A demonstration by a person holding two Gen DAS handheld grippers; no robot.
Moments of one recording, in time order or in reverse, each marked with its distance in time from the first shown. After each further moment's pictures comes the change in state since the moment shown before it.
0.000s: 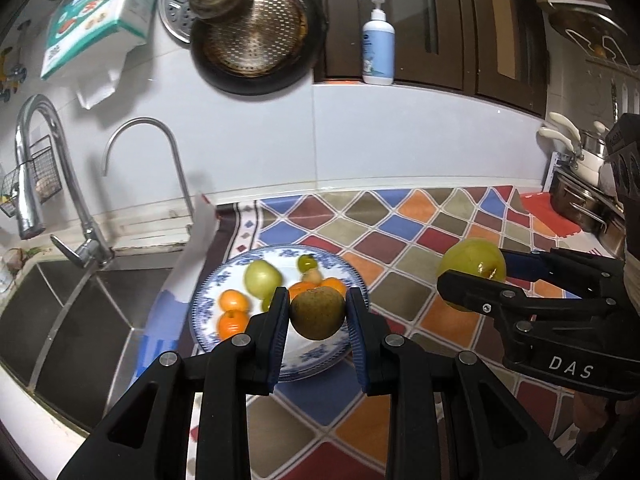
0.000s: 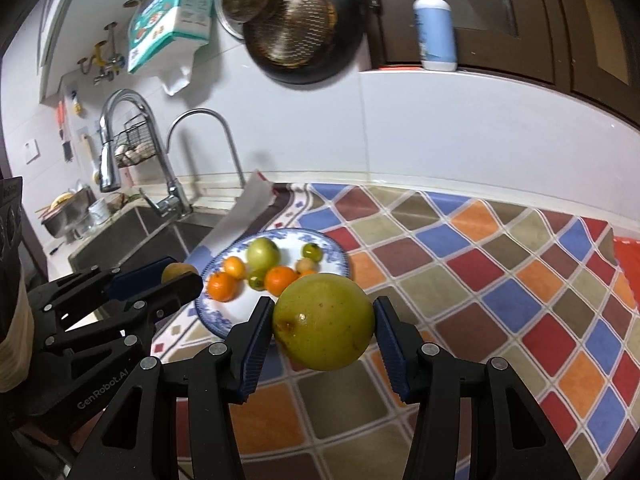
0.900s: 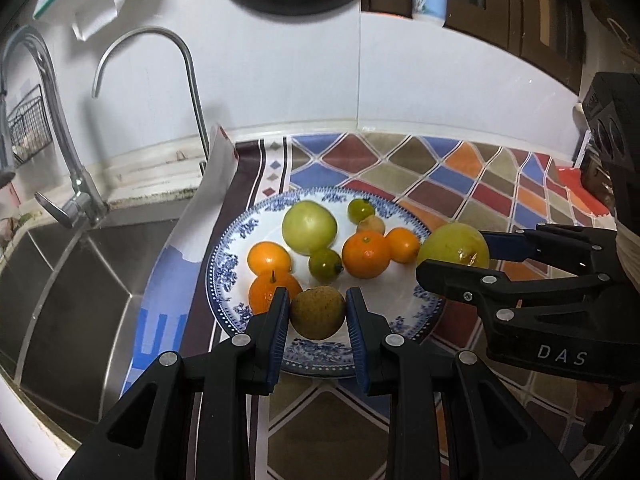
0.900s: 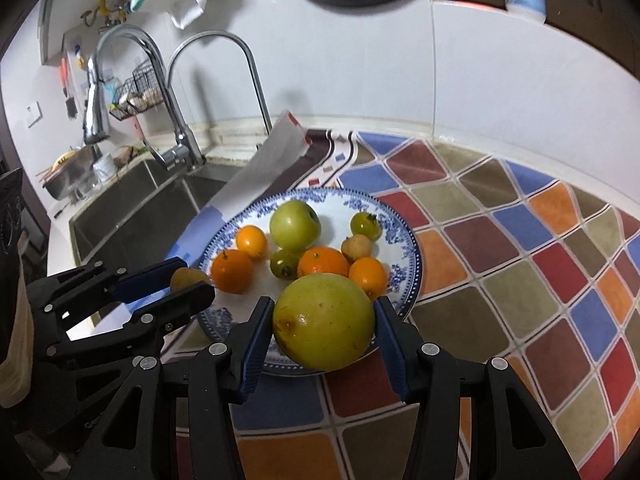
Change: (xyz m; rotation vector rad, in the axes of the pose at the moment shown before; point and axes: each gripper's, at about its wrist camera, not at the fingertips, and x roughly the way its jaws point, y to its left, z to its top) left arm 0.080 0.055 -0.028 -0.035 0.171 0.006; right arm 0.114 0.034 0.004 -0.059 0.184 0.078
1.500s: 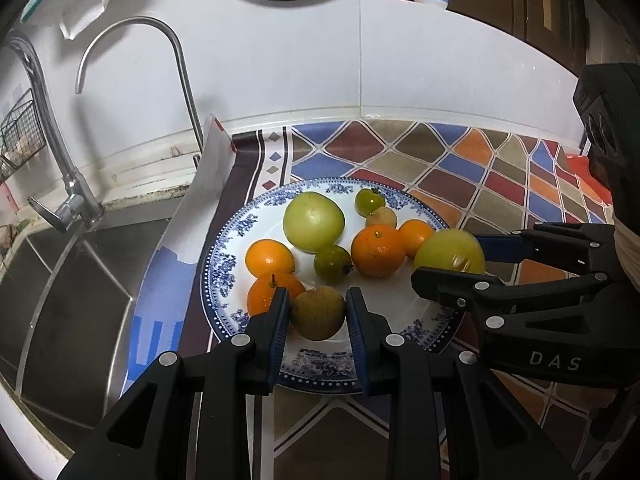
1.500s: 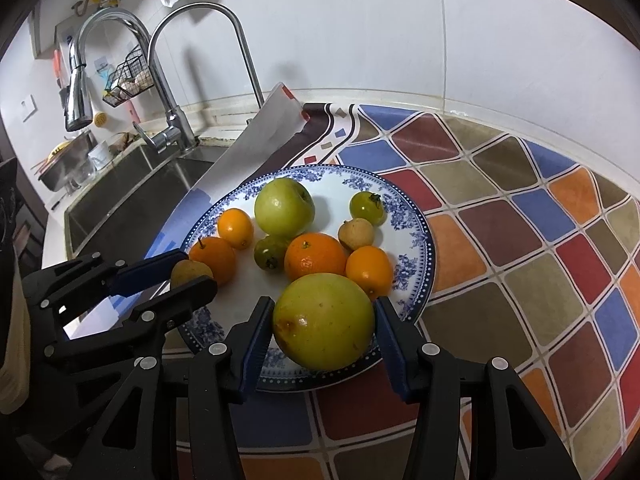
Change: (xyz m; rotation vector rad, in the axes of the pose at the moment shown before) left arm 0.018 0.000 0.001 0.026 0.013 0.021; right arm 0.034 -0.008 0.000 0.004 0.050 0.013
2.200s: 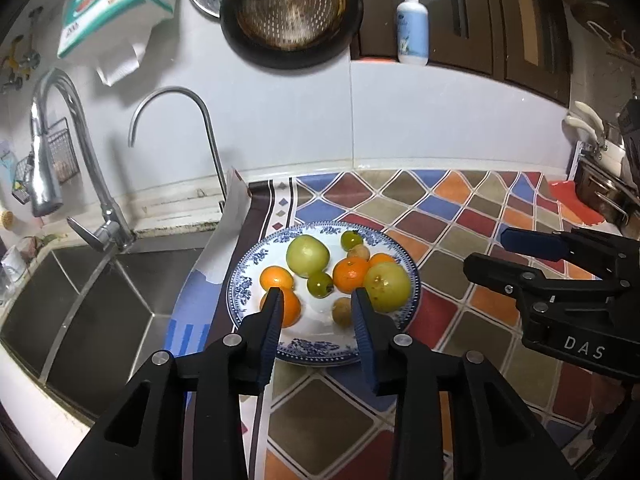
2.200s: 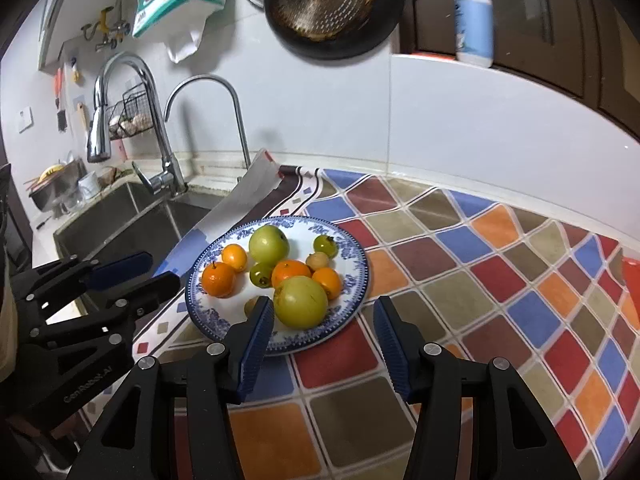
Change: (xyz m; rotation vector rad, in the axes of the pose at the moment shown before) left arm -0.088 -0.021 -0.004 -0.010 -0.136 0.040; right arm -0.103 0.007 -0.026 -0.006 -0.203 -0.149
